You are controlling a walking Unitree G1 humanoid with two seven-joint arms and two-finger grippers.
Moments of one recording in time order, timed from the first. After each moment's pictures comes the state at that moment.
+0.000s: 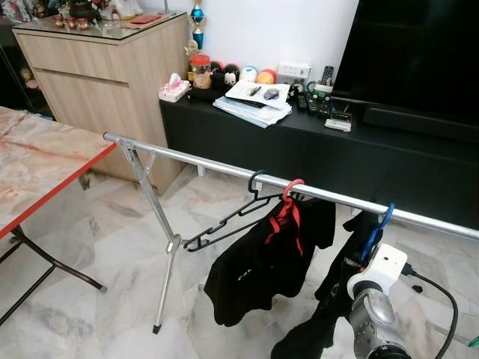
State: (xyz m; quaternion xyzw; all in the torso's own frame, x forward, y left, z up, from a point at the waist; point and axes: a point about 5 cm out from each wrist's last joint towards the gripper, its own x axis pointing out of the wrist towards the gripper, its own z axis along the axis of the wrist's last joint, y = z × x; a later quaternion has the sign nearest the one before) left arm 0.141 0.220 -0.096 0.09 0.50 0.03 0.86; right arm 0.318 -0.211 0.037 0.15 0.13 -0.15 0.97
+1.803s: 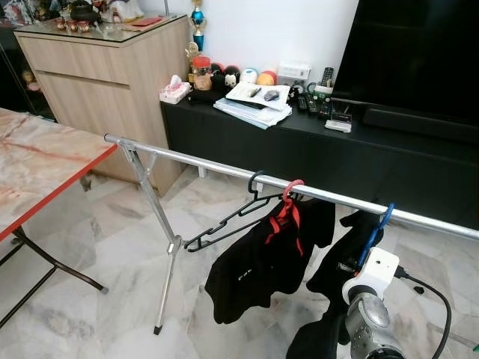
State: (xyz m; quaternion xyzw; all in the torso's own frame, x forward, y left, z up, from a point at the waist) left arm 0.126 0.224 -0.099 0.10 0.51 0.03 0.86; right arm 0.315 -0.207 0.032 0.13 0.13 -0.15 0.97
